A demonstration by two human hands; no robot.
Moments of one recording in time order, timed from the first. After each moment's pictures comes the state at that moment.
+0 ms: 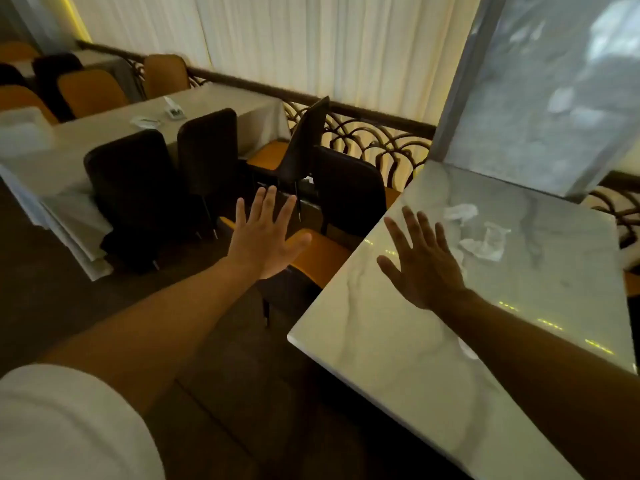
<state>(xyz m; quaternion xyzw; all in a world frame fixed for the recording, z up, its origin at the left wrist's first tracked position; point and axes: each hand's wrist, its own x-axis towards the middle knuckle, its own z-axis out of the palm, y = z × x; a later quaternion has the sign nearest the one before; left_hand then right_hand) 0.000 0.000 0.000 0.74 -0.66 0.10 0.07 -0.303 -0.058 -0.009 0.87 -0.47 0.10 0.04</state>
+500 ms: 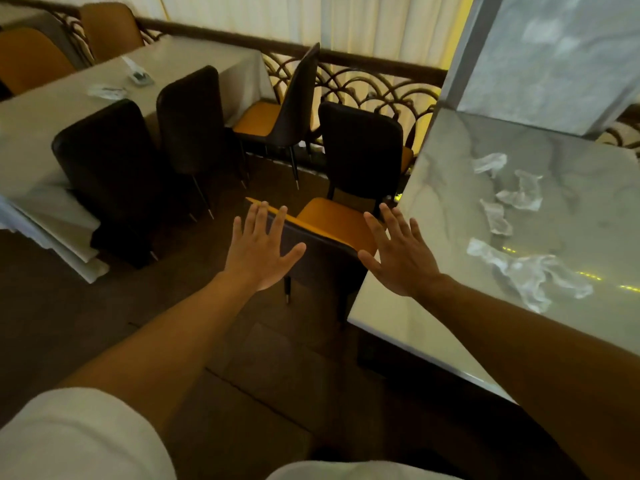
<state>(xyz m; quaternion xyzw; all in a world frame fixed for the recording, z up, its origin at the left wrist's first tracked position) 0.189 0.014 -0.092 0.73 -0.68 0.00 0.04 -0.097 -0.029 -0.081 0.85 -0.52 0.04 -0.03</state>
